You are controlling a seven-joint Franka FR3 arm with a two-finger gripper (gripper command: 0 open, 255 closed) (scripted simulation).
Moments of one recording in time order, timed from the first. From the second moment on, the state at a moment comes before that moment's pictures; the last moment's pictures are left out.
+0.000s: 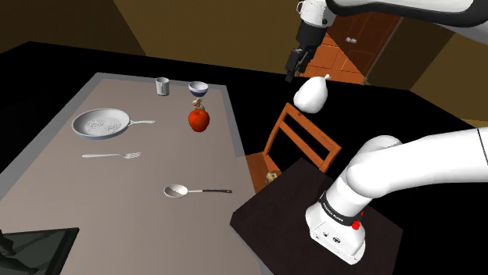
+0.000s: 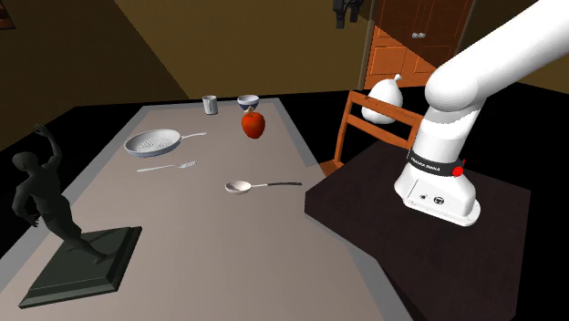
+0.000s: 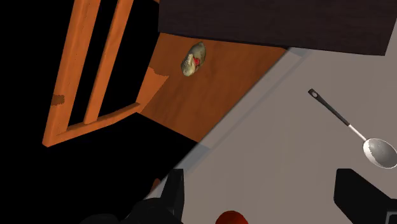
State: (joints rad) arm -0.01 -0.74 0.04 -2.33 -0.11 1.66 -0.11
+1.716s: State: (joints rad) arm 0.16 -0.21 0.18 -2.59 -0.12 2.45 -0.18
